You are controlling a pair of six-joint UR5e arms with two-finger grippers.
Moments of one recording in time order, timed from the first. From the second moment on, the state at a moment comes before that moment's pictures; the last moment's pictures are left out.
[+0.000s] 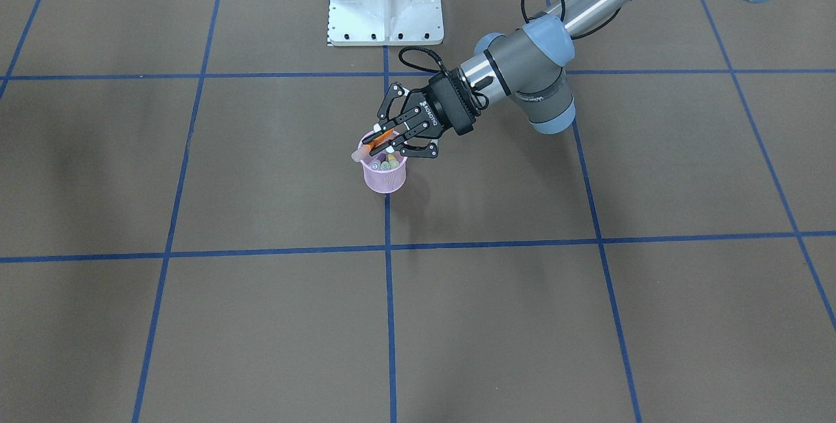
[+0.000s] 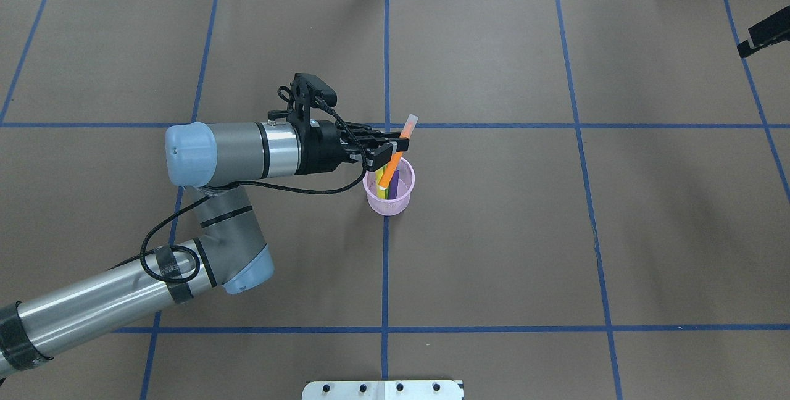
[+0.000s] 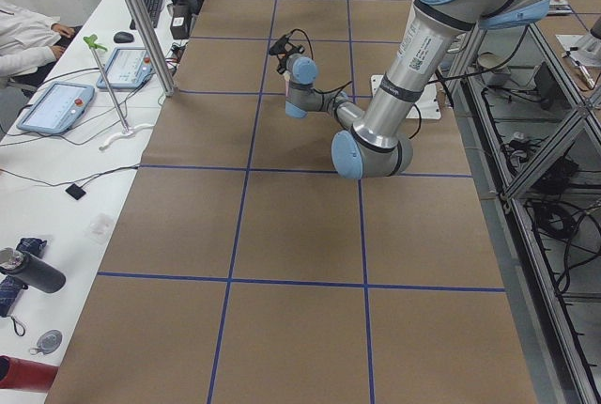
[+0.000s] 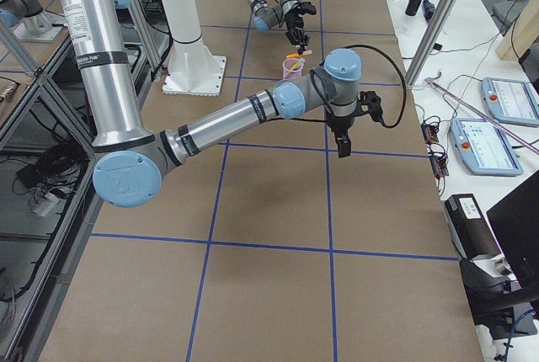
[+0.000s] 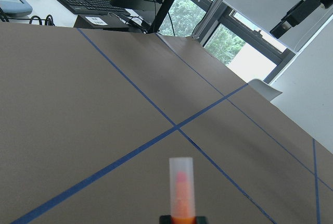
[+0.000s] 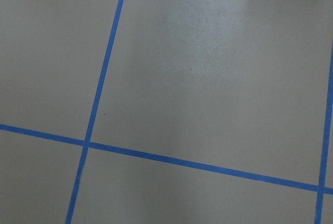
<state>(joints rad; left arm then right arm) -0.54 -2.23 -1.31 -3.06 -1.79 -0.90 1.36 -1.37 1.83 -1.59 2.32 0.29</state>
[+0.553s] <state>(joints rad) -0.53 -2.23 -1.31 -3.07 -1.78 -0.90 1.36 -1.37 1.83 -1.59 2.32 0.29</state>
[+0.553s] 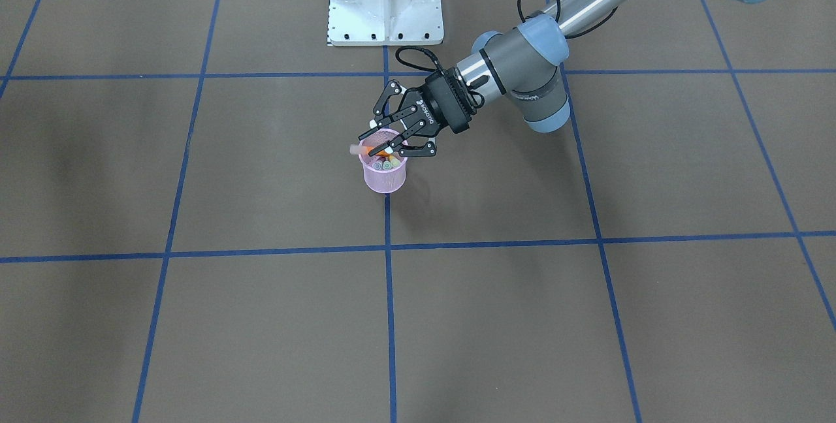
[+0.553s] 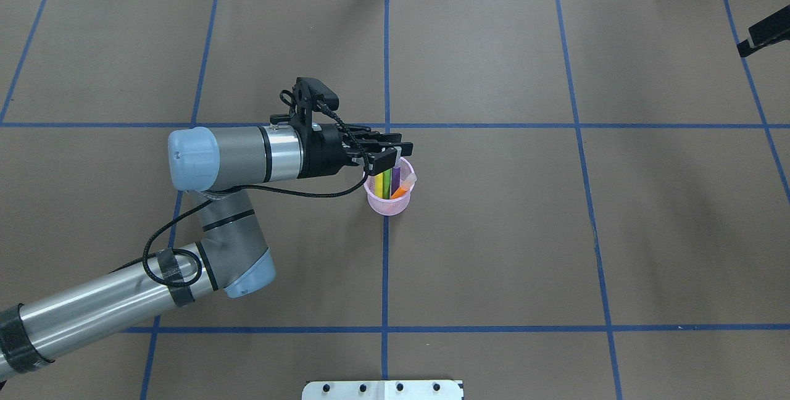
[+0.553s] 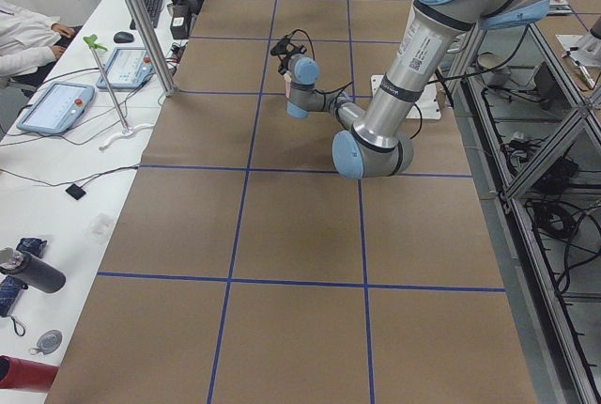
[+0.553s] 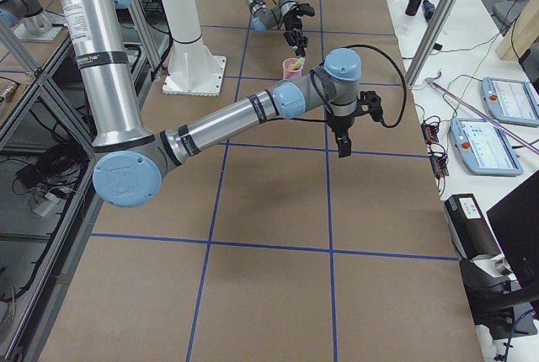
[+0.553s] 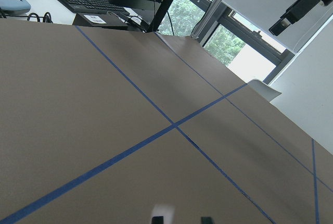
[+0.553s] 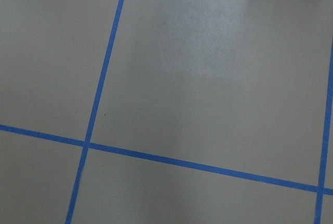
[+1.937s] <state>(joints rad) -0.86 -2.13 -1.35 -2.73 -2.14 -0.82 1.58 -1.51 1.64 -1.58 2.34 -0.04</state>
